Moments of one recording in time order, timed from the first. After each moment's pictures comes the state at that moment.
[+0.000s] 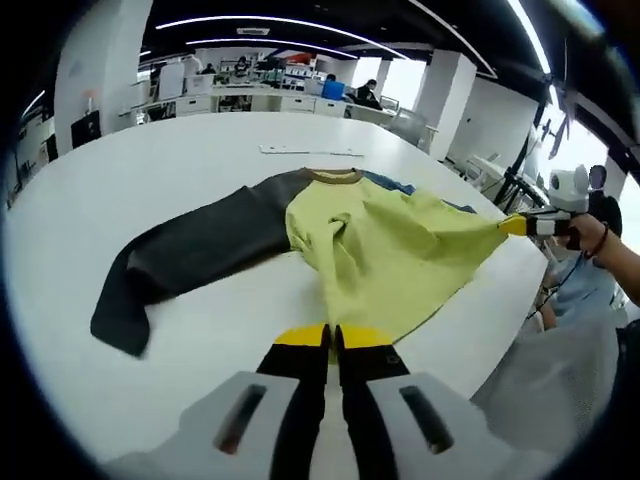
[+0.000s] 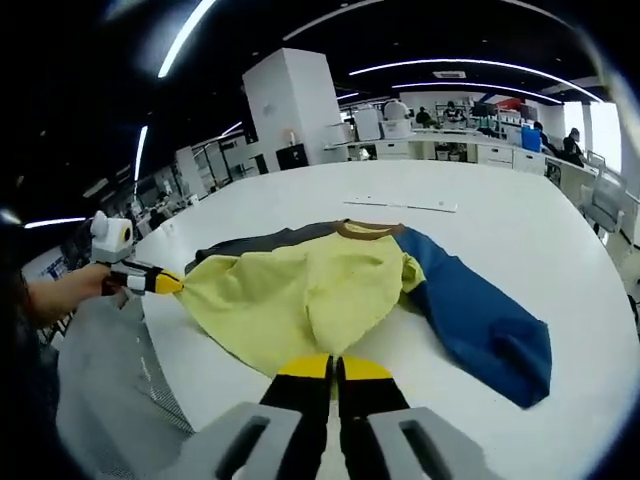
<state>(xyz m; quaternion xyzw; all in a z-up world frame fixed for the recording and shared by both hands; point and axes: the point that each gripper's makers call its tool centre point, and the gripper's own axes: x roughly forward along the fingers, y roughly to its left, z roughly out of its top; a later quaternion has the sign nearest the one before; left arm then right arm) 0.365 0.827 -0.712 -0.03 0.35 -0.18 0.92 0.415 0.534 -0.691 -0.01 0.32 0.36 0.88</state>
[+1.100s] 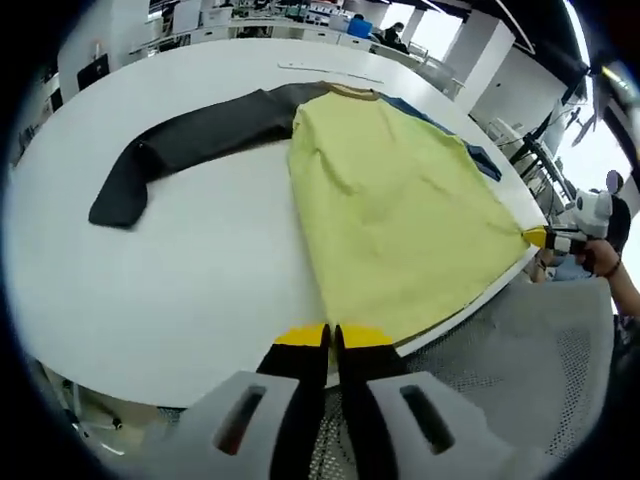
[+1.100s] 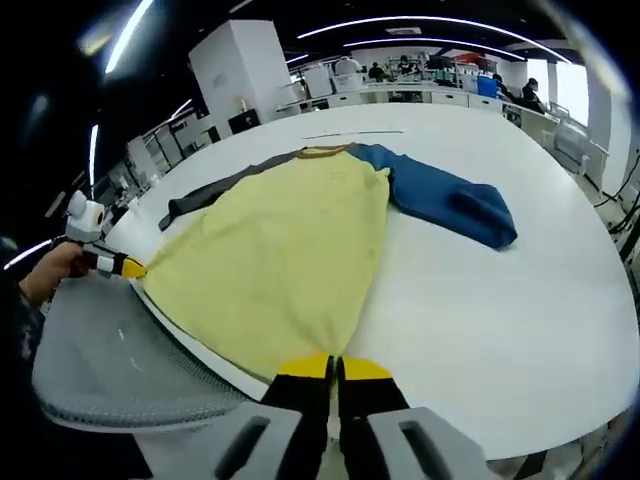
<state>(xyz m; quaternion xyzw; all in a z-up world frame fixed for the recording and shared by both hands) 0.282 0.829 -0.765 -0.06 0.49 -0.14 0.86 0.326 0.476 -0.759 -0.01 0.42 0.26 0.87</state>
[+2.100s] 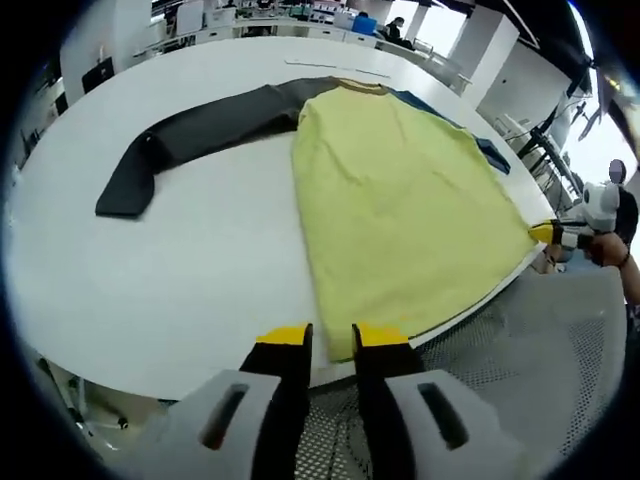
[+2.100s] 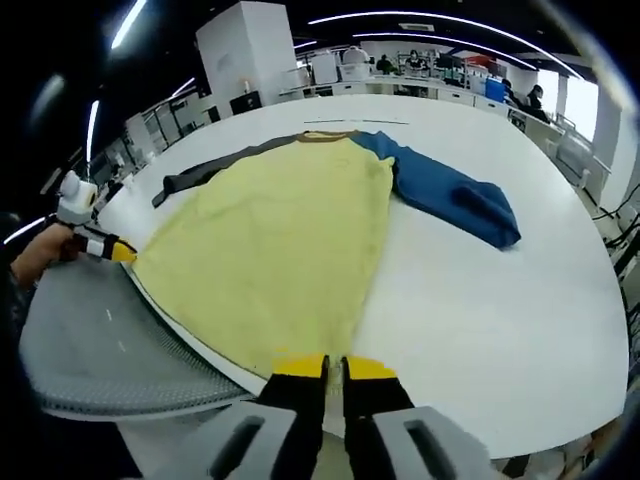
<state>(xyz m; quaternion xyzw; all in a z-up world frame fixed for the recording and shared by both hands) 0.280 0.833 -0.764 -0.05 0.47 -0.13 0.87 0.330 0.471 -0.761 -0.04 0.42 0.25 0.87</state>
